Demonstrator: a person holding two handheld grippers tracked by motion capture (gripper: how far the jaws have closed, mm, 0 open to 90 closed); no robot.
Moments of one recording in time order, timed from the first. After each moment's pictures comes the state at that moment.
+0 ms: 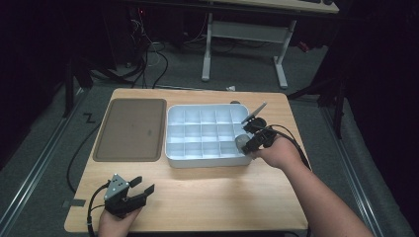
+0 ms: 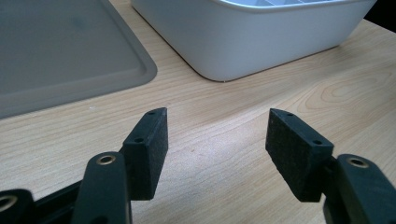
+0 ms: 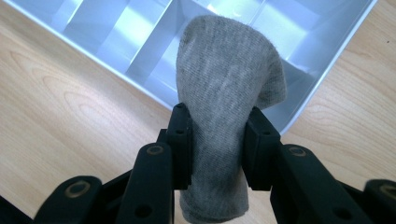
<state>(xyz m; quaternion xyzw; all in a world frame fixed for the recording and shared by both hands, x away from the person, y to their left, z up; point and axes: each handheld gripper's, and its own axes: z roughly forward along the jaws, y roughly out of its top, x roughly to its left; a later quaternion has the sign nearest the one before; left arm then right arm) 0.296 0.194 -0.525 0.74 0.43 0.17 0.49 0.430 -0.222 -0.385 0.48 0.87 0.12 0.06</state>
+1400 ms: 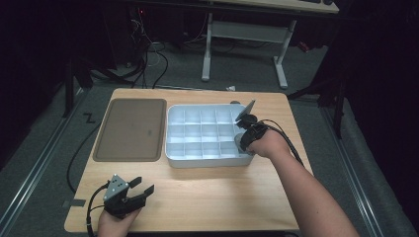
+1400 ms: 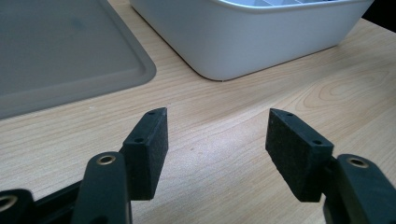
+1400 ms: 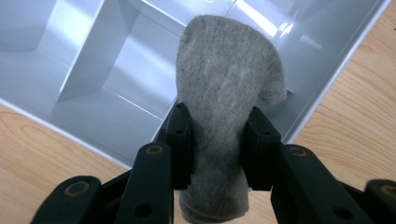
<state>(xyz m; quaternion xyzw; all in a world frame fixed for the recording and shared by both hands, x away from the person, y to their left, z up) 0.294 0.195 -0.524 0.74 0.43 0.17 0.49 0.475 -0.214 -0.419 0.50 0.86 0.04 0.04</state>
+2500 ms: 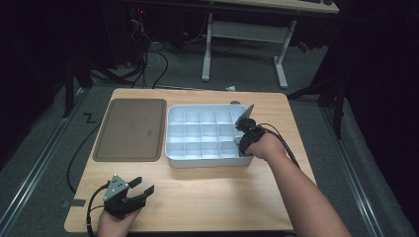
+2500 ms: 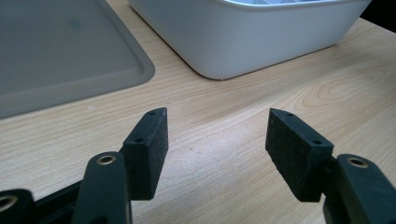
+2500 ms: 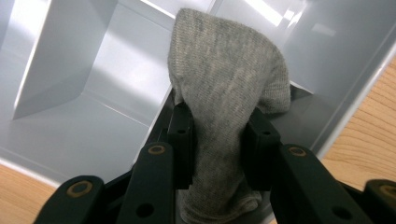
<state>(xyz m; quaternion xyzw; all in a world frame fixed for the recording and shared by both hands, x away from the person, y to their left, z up) 0.294 0.195 -0.524 0.74 0.42 0.16 0.49 0.482 -0.216 -0.446 0.53 0.85 0.03 0.02</state>
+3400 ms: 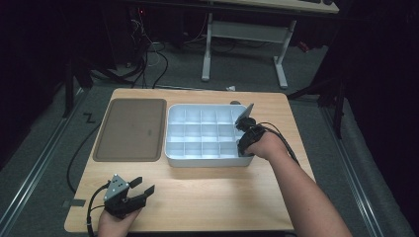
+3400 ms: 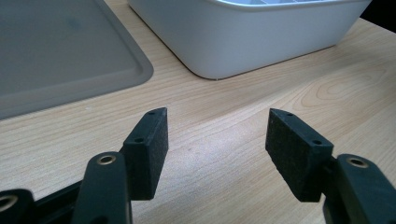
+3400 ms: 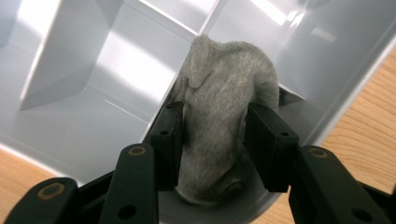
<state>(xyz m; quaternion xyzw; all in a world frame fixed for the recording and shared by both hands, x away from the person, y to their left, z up) 0.295 0.195 -0.524 0.74 0.42 0.16 0.49 0.483 -0.216 -0.440 0.52 0.85 0.03 0.02</state>
